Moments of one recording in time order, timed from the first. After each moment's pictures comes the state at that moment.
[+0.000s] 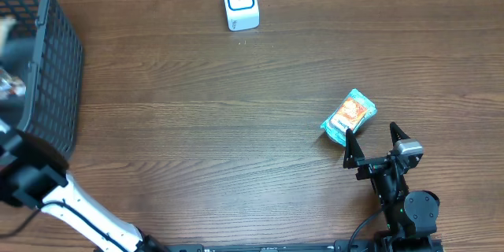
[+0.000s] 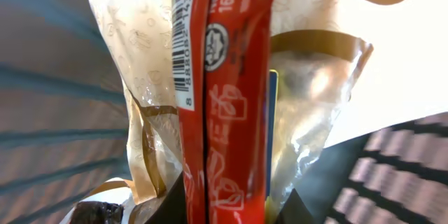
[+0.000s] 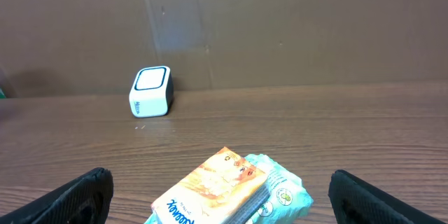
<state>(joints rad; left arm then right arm) 0.73 2.25 2.44 -1.20 0.06 0.12 0.09 0.01 0.02 -0.03 -0.08 0.12</state>
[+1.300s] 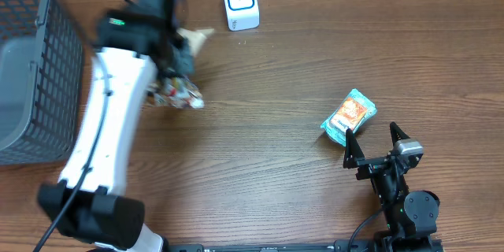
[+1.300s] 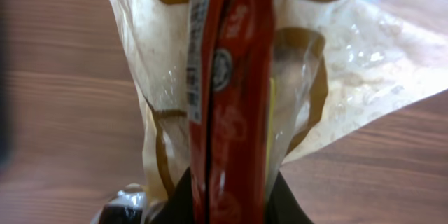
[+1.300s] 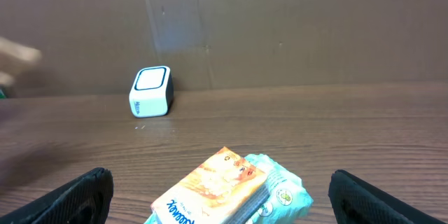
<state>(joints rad) -0.24 1.75 1.75 -1.27 -0.12 -0.34 0.09 0.01 0.02 -0.03 -0.08 0.12</state>
